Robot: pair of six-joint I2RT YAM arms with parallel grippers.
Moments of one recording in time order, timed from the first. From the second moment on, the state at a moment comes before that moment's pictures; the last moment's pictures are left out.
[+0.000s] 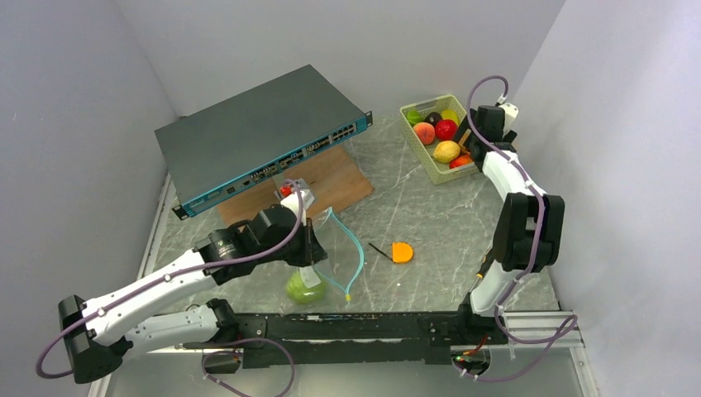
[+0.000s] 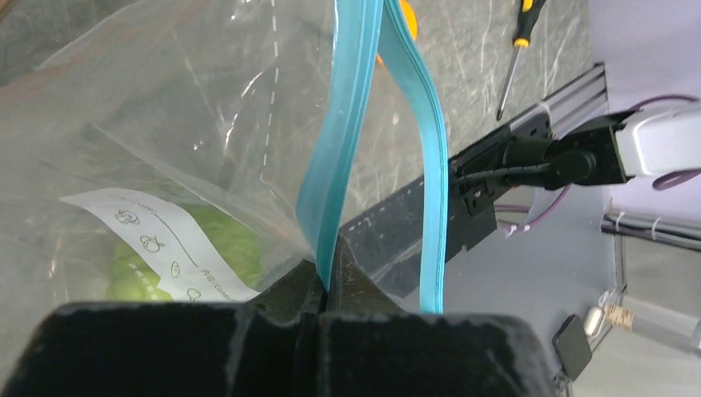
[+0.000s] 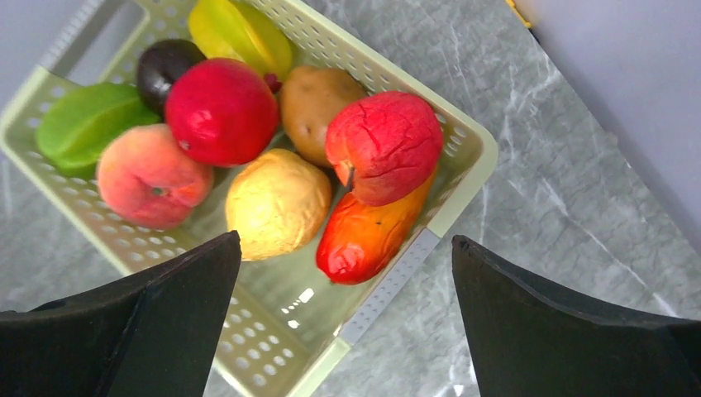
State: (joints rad) left arm -0.97 0.91 0.85 -0.58 -0.01 -0.81; right arm -0.06 1.74 1.33 -0.16 0.31 0.42
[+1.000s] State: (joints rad) left arm -0.97 1.04 0.91 -0.66 0.01 -0.90; right arm -0.13 2.20 1.87 -0.53 0.25 0.45
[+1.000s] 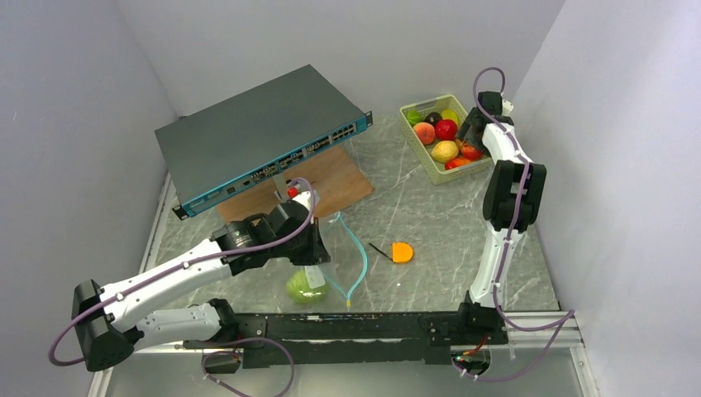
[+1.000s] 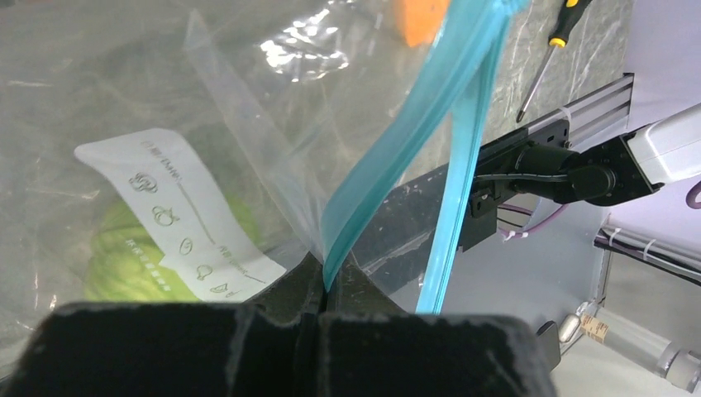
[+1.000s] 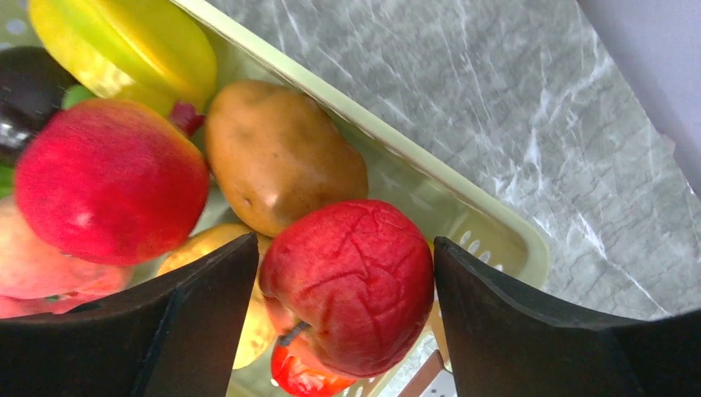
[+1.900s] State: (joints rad) left arm -0.96 1.04 0.88 -0.62 0.00 -0.99; right arm 0.23 1.83 1.65 -0.55 0.38 0.38
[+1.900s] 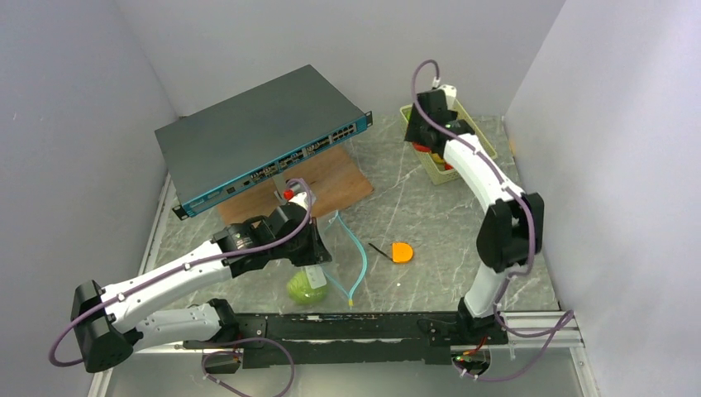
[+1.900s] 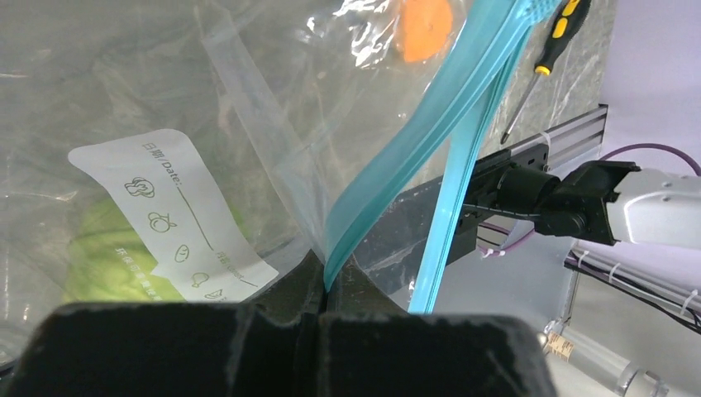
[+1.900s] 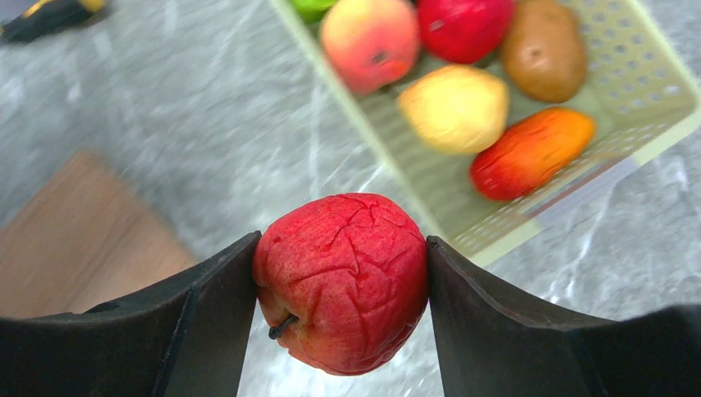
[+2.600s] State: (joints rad) left arm -0.96 1.05 0.88 -0.63 -0.02 -1.04; right arm 0.64 1.24 0.88 -0.42 -0.14 0.52
